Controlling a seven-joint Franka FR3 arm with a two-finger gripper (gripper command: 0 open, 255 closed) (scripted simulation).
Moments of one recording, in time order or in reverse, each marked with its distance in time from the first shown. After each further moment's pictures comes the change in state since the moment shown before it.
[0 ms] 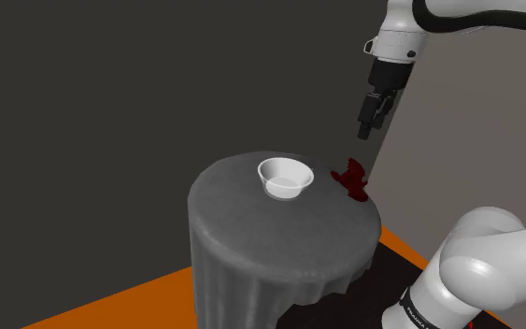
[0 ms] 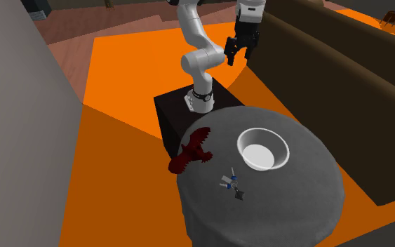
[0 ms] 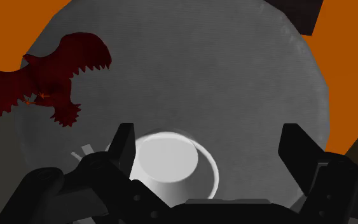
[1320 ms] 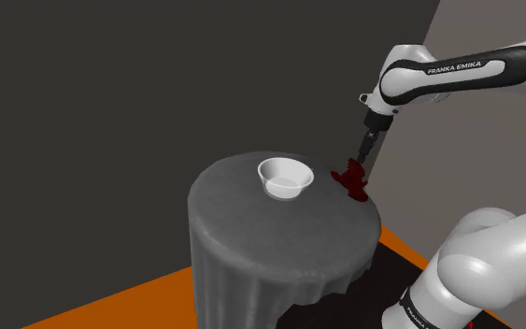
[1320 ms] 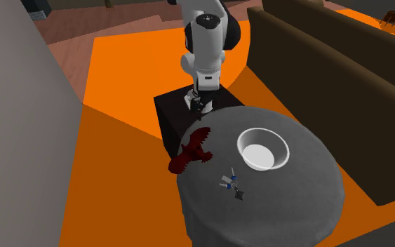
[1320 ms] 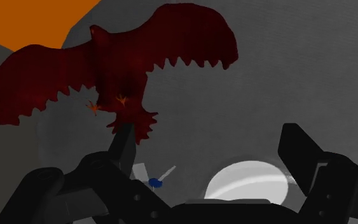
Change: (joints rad) arm -0.034 0.237 -0.413 -0.194 -0.179 0.507 -0.461
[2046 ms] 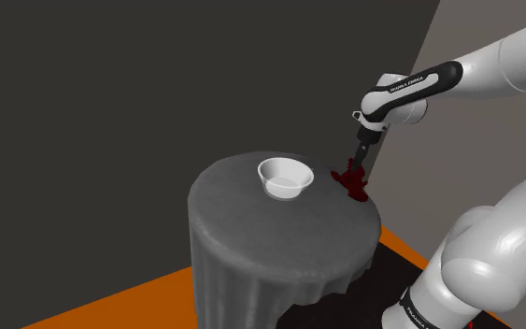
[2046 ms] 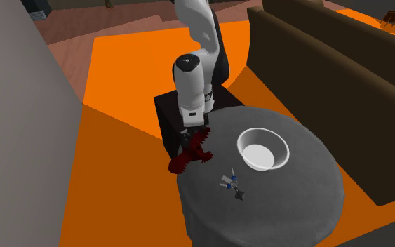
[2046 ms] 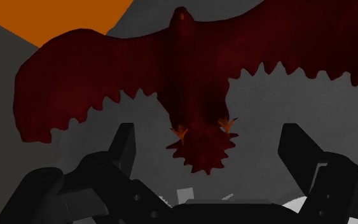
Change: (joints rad) arm 0.073 0.334 -0.227 0.079 0.110 0.270 -0.296
